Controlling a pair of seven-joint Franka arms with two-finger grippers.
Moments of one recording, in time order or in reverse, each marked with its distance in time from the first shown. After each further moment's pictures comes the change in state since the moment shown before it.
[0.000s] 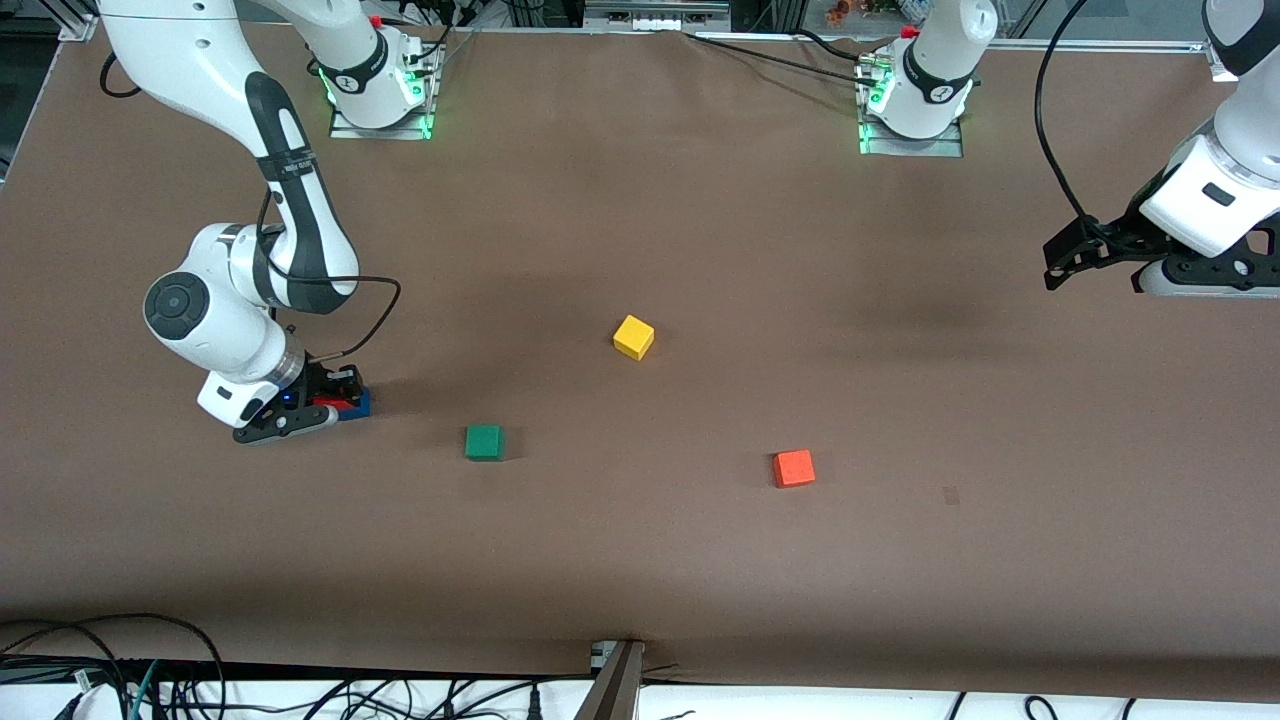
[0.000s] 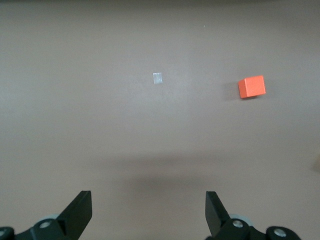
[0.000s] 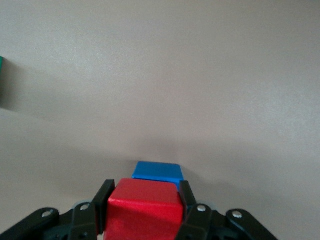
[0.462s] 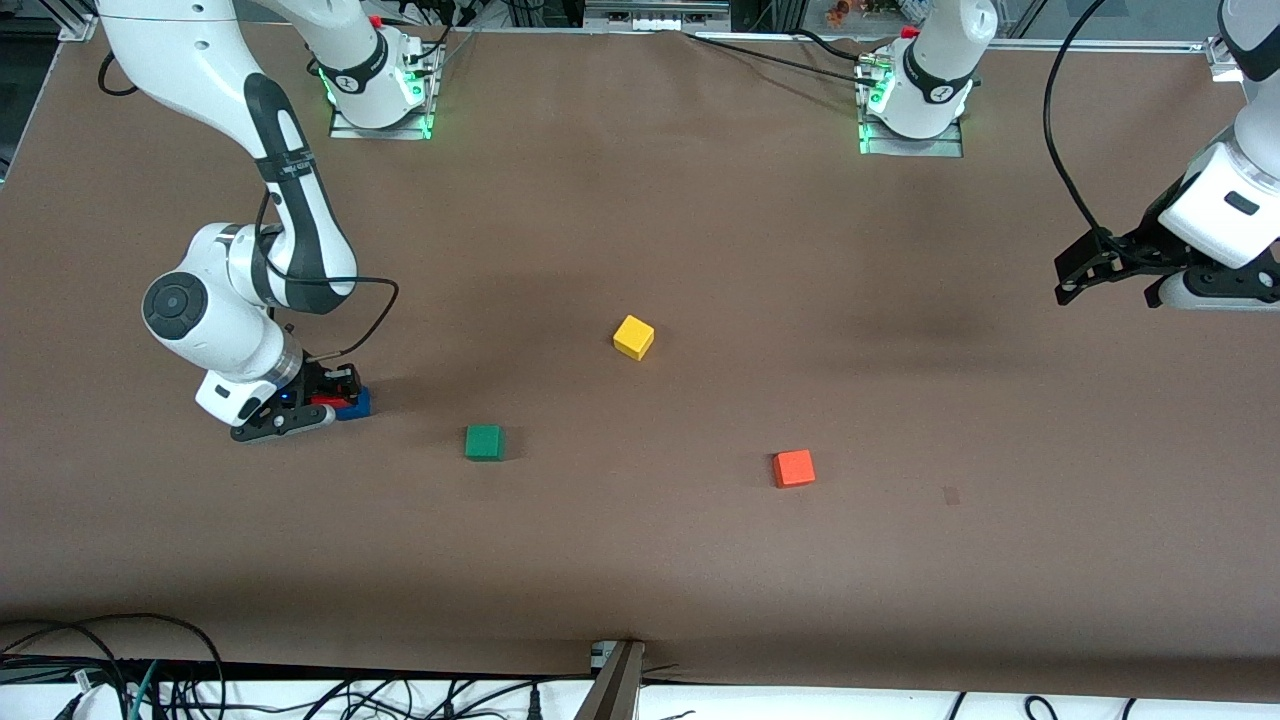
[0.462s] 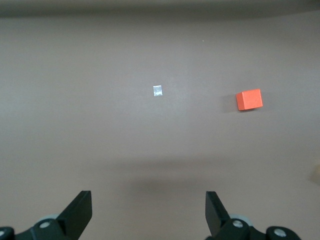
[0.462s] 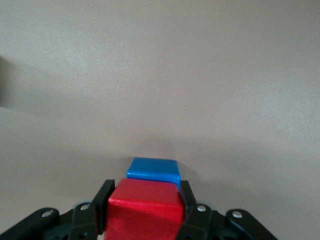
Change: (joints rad) left arm 0.000 0.054 0.001 0.078 0.000 -0.010 0.000; right arm 0.000 0.000 -0.005 -0.007 0.000 0.001 0.001
